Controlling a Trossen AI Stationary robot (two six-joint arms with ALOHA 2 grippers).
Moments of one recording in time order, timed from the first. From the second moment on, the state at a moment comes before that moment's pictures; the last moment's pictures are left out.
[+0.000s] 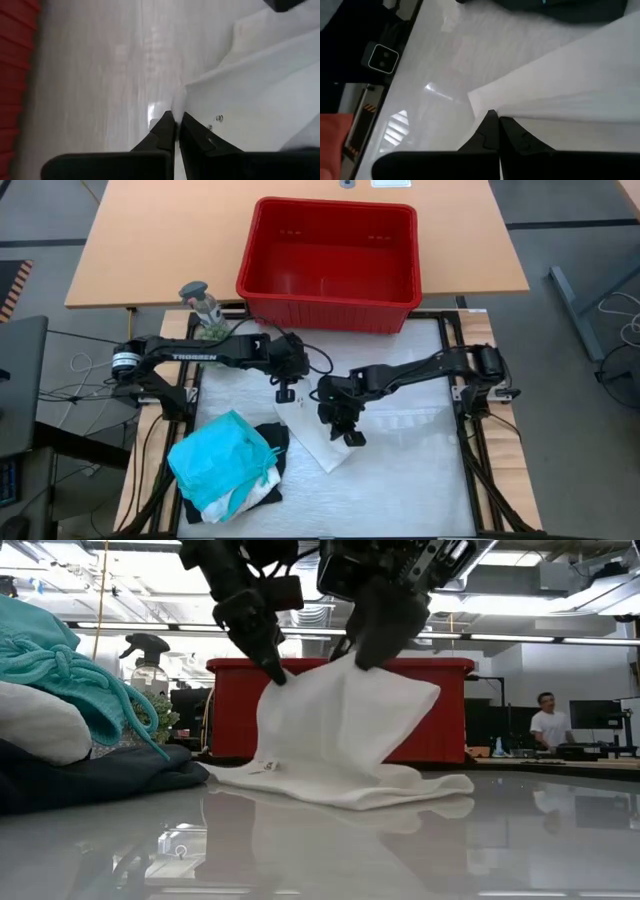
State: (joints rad) left arm 0.21 1.56 1.19 -0.59 -0.01 0.24; right arm 0.05 1.84 1.36 -0.54 -0.53 -0.07
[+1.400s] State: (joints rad) left arm 0.21 1.61 1.19 -0.74 0.20 0.45; right arm 0.04 1.84 1.36 -0.57 -0.51 -0.08
